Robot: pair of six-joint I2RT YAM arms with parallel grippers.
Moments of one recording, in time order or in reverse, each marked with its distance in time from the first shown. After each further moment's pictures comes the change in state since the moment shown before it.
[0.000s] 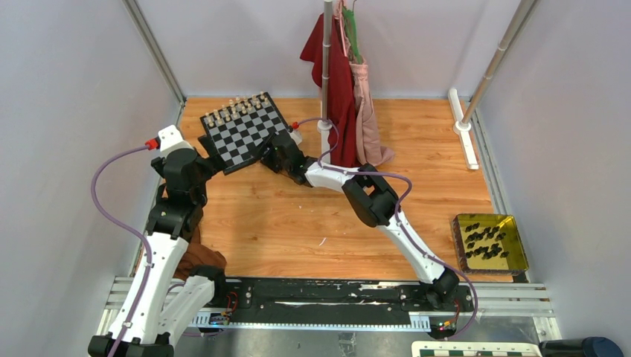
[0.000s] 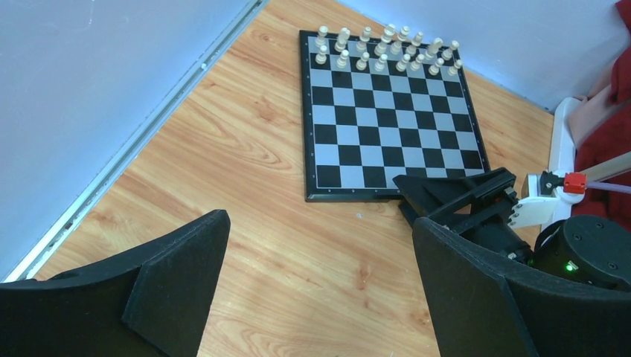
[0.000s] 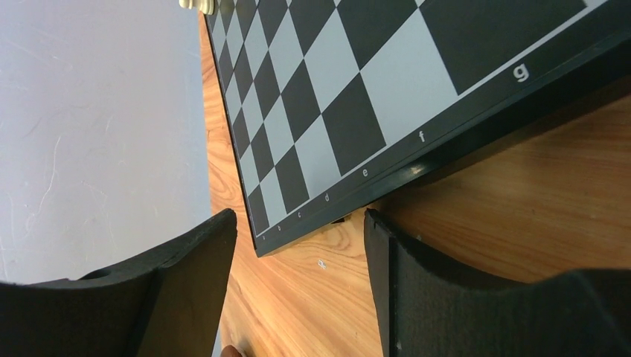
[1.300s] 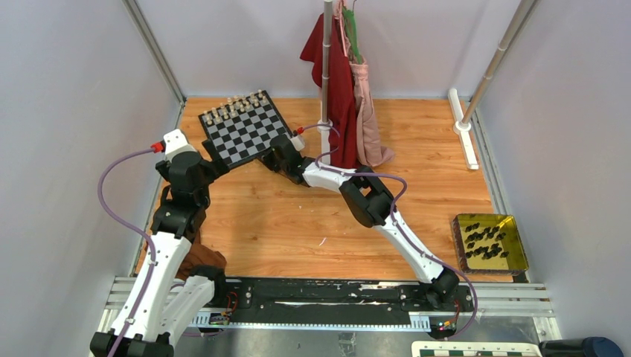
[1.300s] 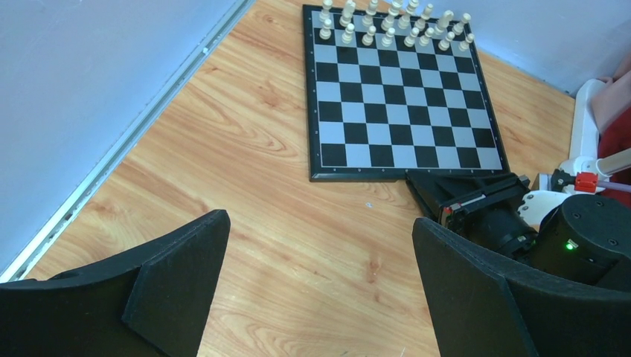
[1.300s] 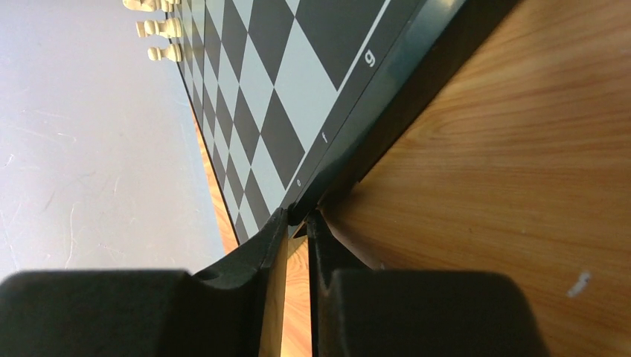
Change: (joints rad) left arm 0.000 0.002 -0.060 0.030 0.001 0.004; right arm 0.000 0.072 0.098 -0.105 0.085 0.179
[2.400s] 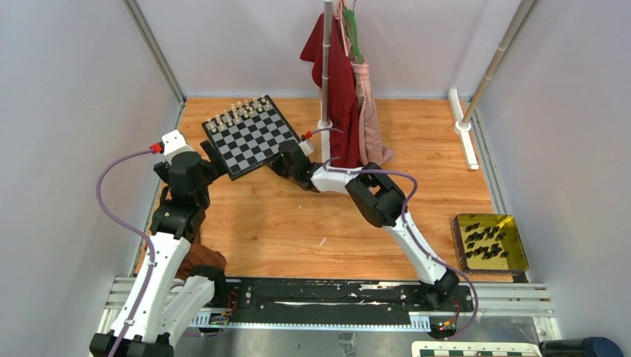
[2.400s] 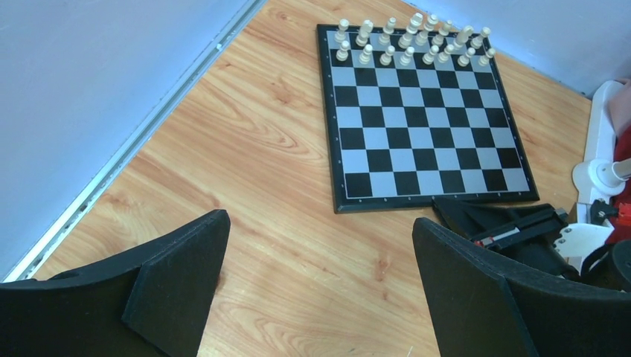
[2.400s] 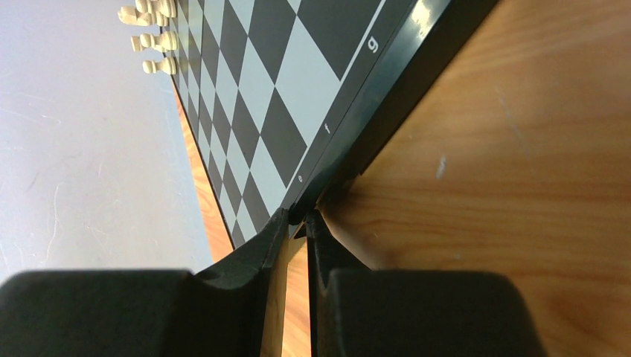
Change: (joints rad) left arm 0.000 -0.005 0.005 -0.027 -0.026 -0.008; right arm 0.002 -0.153 -0.281 0.109 0.003 -0.029
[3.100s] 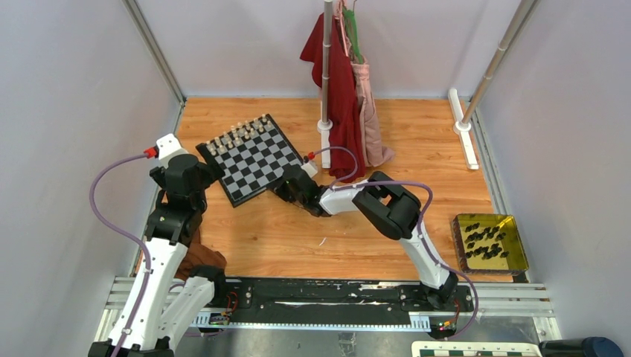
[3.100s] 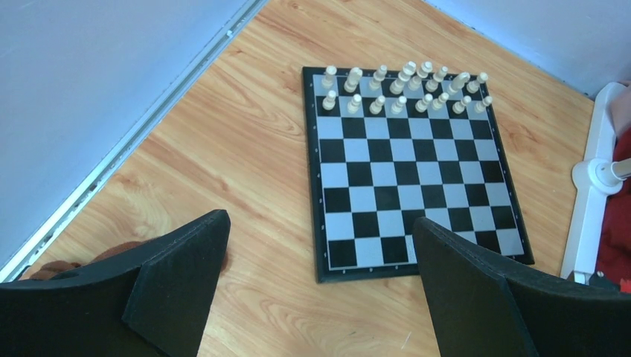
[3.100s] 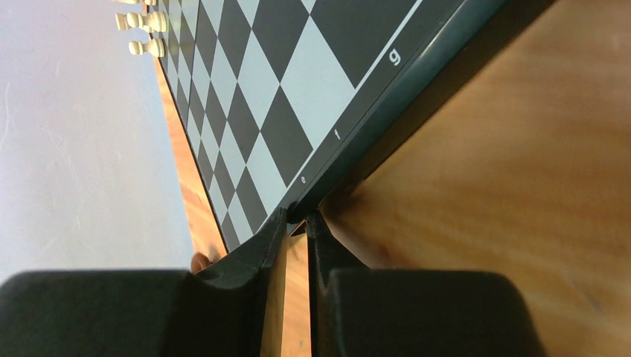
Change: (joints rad) left arm 0.000 -0.031 0.034 -0.098 -0.016 -0.043; right arm 0.105 -0.240 -0.438 0.166 0.019 -0.022
